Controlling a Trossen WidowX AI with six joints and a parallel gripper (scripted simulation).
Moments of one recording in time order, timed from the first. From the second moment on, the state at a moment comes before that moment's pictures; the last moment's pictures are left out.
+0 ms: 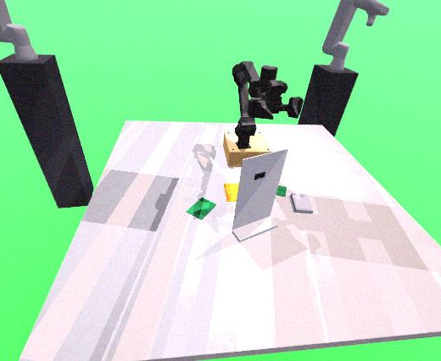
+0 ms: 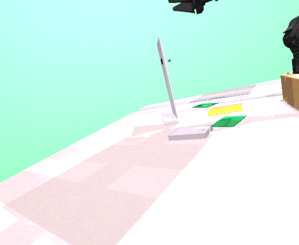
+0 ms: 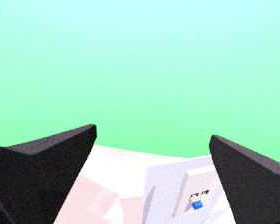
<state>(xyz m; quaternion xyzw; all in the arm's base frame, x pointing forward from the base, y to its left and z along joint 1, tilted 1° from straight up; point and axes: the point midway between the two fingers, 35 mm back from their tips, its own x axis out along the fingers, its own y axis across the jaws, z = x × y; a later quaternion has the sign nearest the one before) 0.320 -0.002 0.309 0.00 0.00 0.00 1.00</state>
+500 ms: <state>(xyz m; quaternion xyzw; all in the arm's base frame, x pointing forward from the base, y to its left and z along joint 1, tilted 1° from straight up) 0.340 -0.022 0.285 0.09 0.02 0.03 1.00</state>
